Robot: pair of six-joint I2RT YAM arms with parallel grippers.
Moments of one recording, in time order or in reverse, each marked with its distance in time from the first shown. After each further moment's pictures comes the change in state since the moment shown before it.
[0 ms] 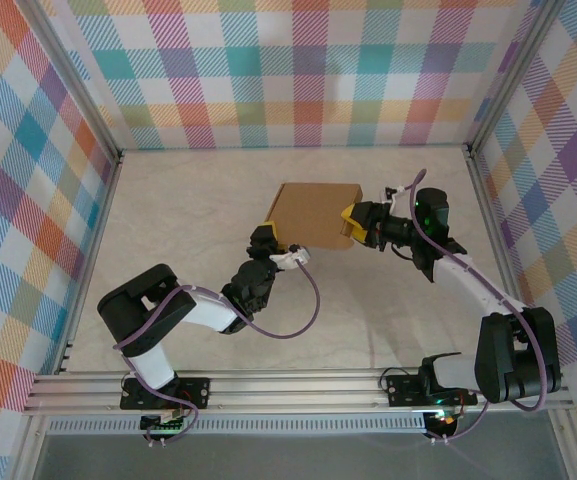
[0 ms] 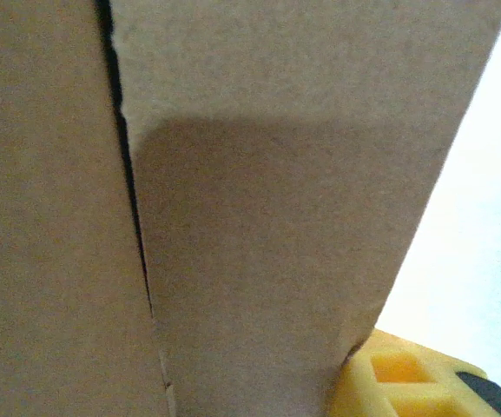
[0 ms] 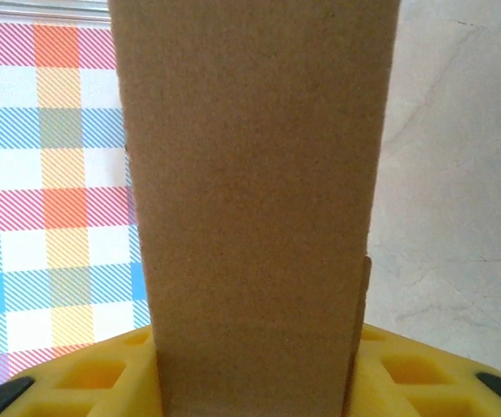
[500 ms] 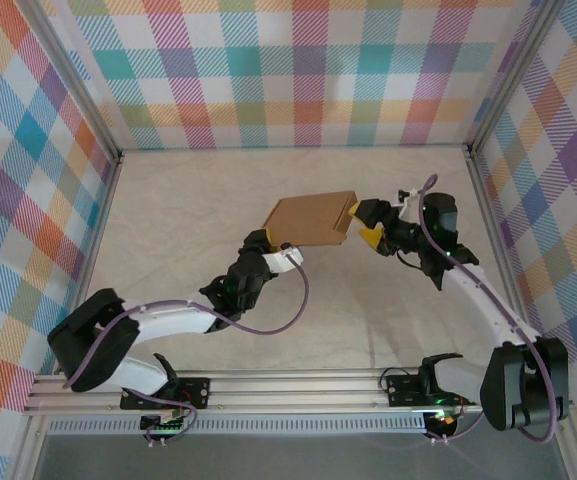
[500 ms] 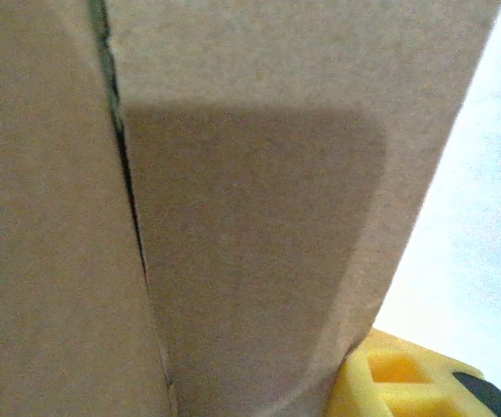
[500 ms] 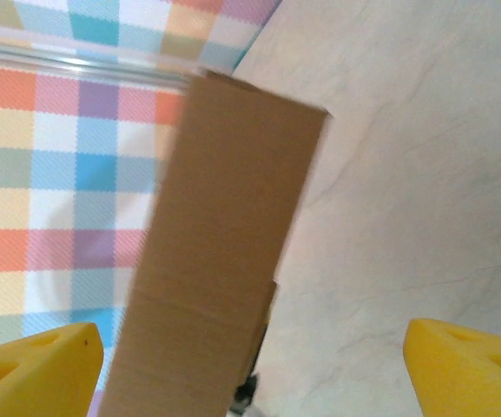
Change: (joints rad) left arm 0.000 -0.325 0.050 -0.708 0.090 -0.291; right arm -0.021 -0.156 0.002 -0.247 0.217 -0.184
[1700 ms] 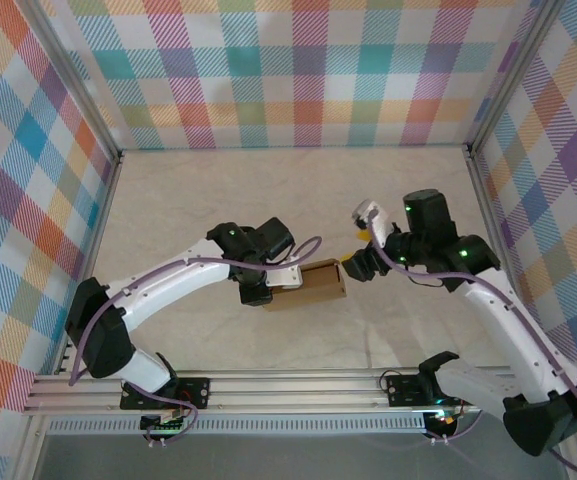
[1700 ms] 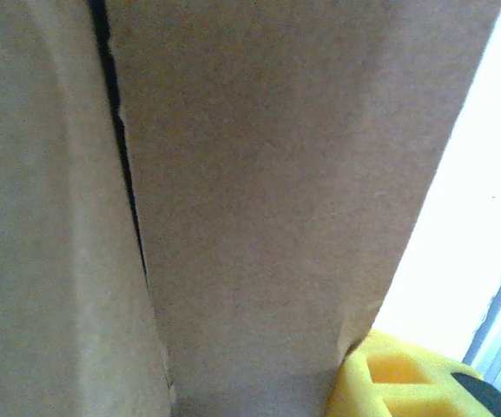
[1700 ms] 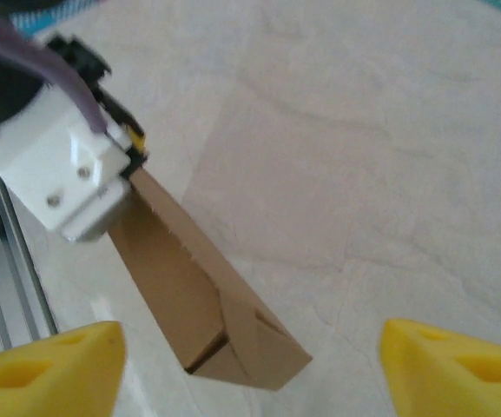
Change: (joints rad) left arm 0.030 0.146 0.708 -1.641 0.534 -0.313; right arm 0.295 -0.085 0.374 -0.802 0.264 -1.345
